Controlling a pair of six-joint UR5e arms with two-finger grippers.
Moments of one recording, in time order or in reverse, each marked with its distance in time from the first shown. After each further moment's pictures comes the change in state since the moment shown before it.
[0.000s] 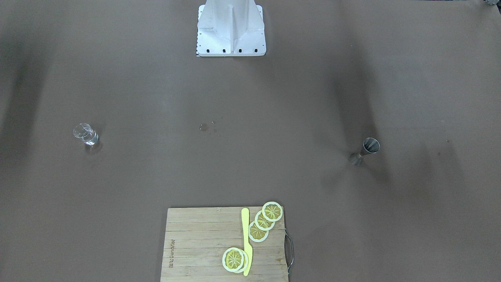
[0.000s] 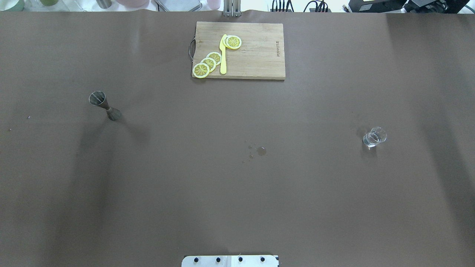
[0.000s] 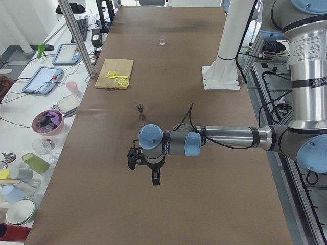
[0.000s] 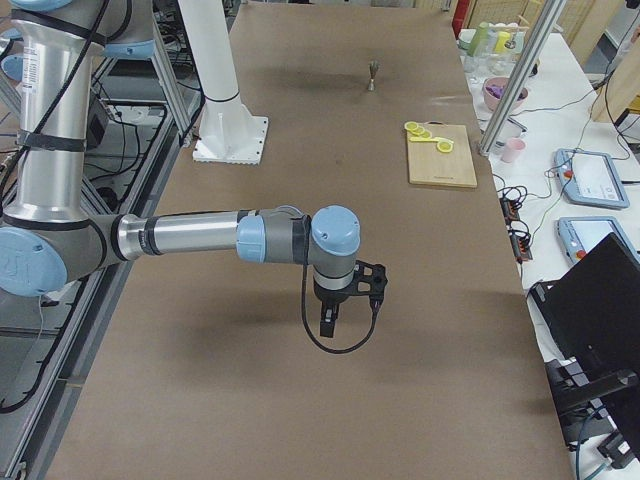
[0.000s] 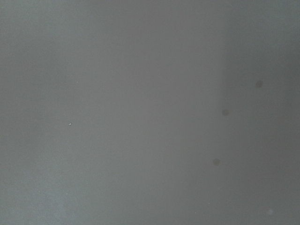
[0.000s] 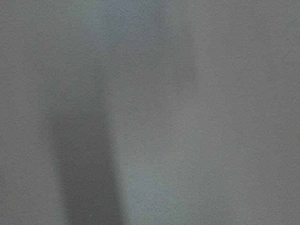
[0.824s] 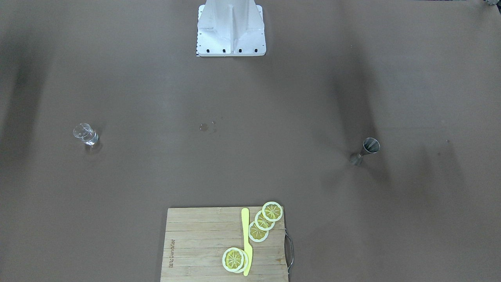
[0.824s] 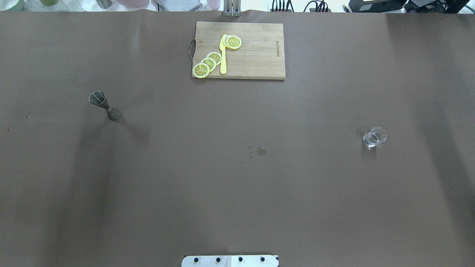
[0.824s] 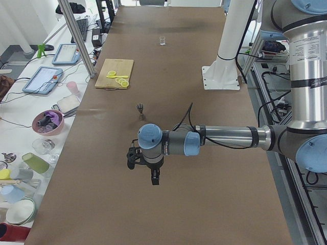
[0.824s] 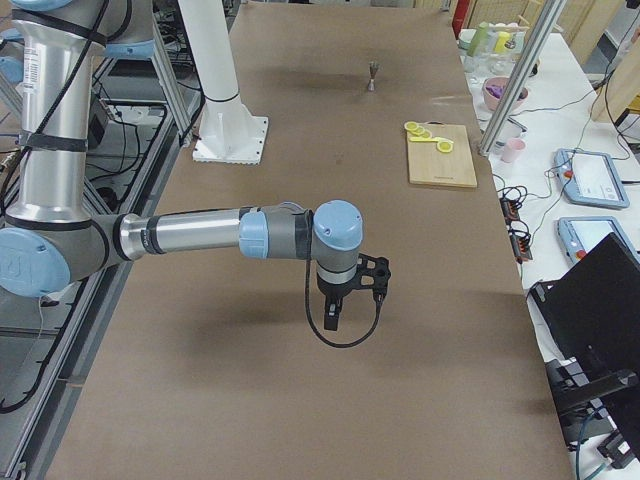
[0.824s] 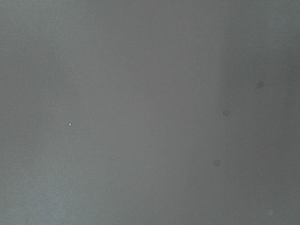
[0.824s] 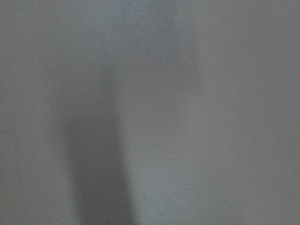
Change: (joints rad) left arm 0.000 -0.008 0.002 -0.001 -0.002 -0.003; right arm -0.003 0.011 0.010 -0.001 0.029 0.005
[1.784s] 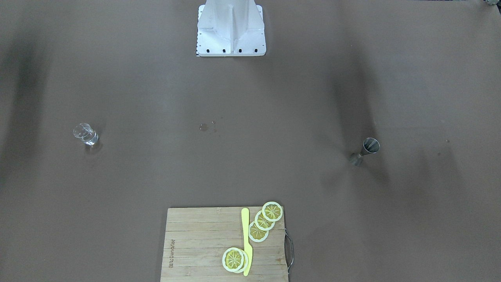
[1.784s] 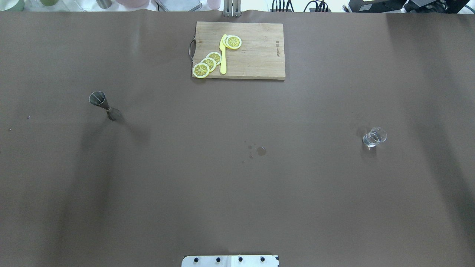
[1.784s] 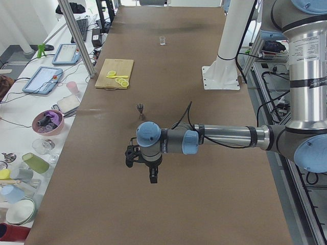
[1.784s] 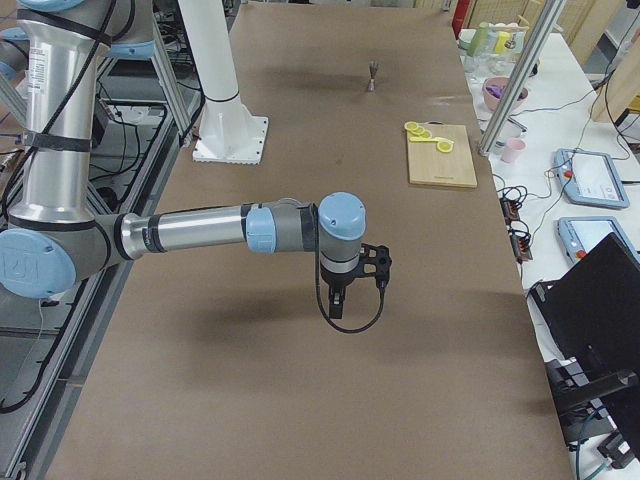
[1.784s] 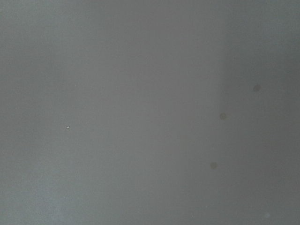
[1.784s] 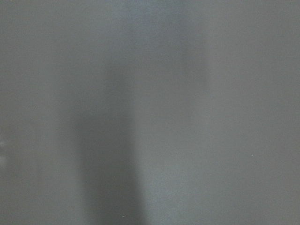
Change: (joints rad) left arm 0.000 -0.015 -0.005 0.001 -0.002 -0.009; right arm -0.069 -0.005 0.021 0.040 0.026 0.025
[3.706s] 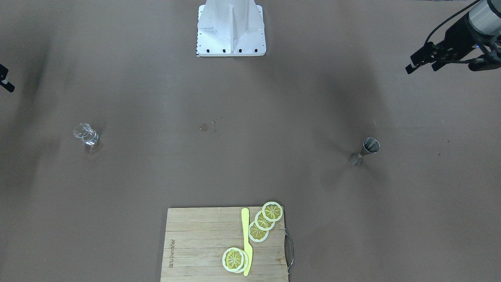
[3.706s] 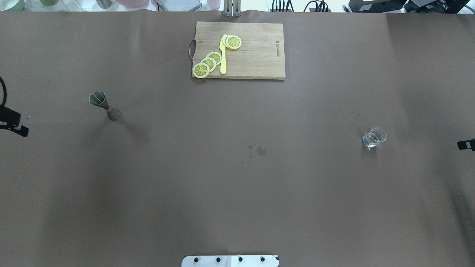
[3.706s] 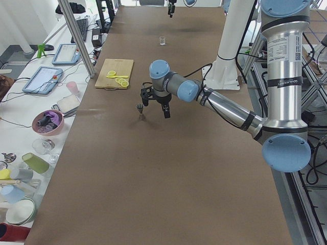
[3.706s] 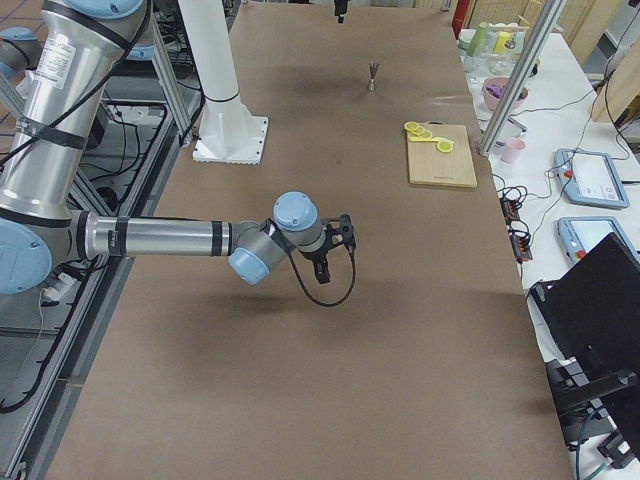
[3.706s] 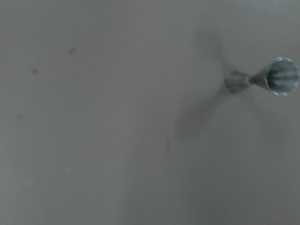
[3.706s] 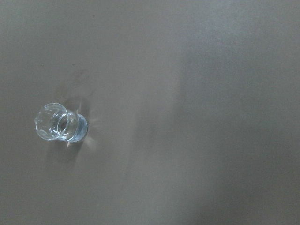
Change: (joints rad) left arm 0.450 -0.059 -0.443 0.042 -0.070 -0.773; right arm -0.334 -0.197 -0.052 0.944 -0.033 0.470
